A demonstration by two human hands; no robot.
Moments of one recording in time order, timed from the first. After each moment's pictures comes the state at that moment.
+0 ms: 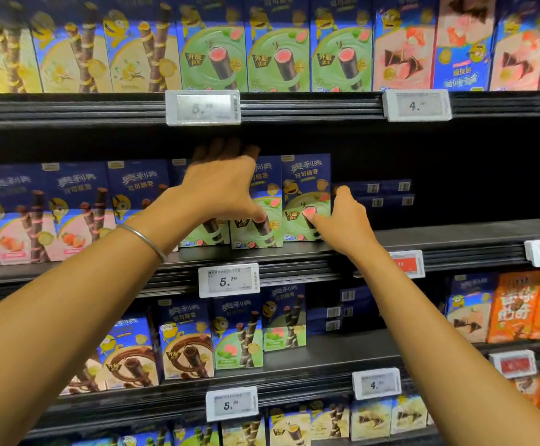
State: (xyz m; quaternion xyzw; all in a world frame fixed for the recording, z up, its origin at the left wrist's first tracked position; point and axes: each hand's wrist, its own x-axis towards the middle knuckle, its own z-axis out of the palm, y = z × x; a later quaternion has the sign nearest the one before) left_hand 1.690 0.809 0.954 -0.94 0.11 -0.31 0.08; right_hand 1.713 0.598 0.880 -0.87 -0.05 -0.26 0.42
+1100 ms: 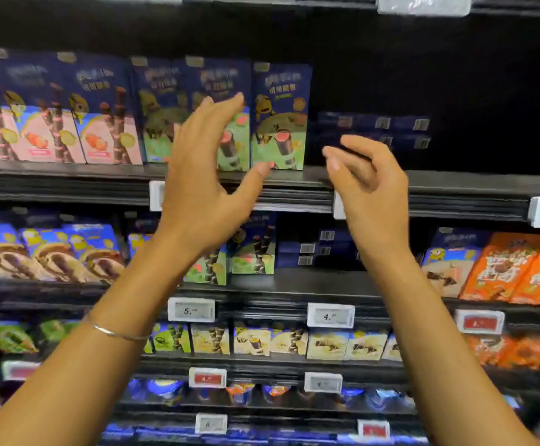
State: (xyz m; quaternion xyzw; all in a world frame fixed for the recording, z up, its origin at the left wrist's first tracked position) left_hand 1.598 0.726 0.836 -0.82 0.15 -0.45 -0.32; right_hand 1.640 0.528 0.824 -0.67 -0.22 -0.27 0.65
